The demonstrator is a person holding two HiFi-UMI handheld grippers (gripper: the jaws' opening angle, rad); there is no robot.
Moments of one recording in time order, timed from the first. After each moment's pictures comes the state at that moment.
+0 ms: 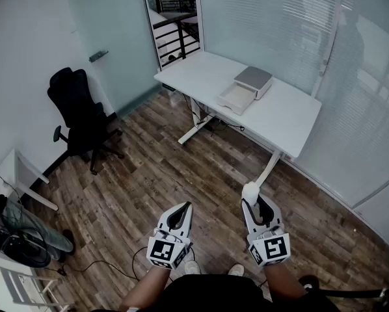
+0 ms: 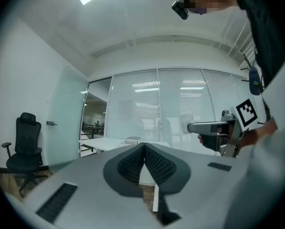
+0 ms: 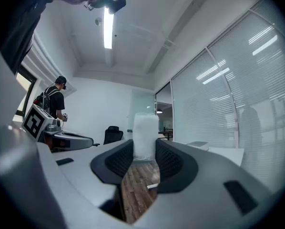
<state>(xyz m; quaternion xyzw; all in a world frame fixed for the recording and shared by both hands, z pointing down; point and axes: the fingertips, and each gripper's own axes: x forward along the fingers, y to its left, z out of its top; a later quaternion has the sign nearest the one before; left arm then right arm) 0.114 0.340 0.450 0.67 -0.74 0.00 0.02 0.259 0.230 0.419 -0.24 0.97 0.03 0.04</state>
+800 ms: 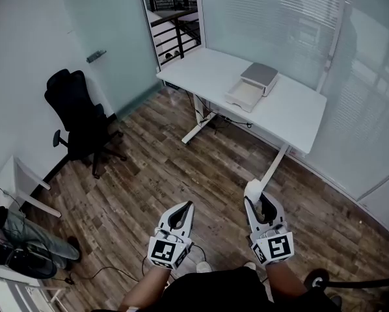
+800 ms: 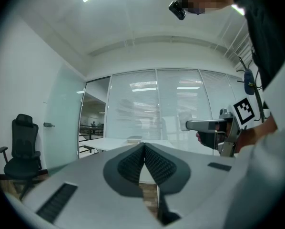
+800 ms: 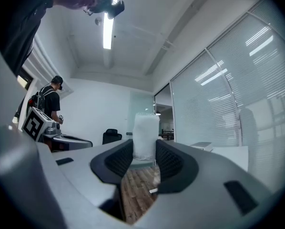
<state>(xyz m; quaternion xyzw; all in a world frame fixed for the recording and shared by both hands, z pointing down) 0.049 0.360 0.454 0.69 -0.72 0.00 0.00 0.193 0.256 0.415 -0.25 0.97 0.03 0.06</state>
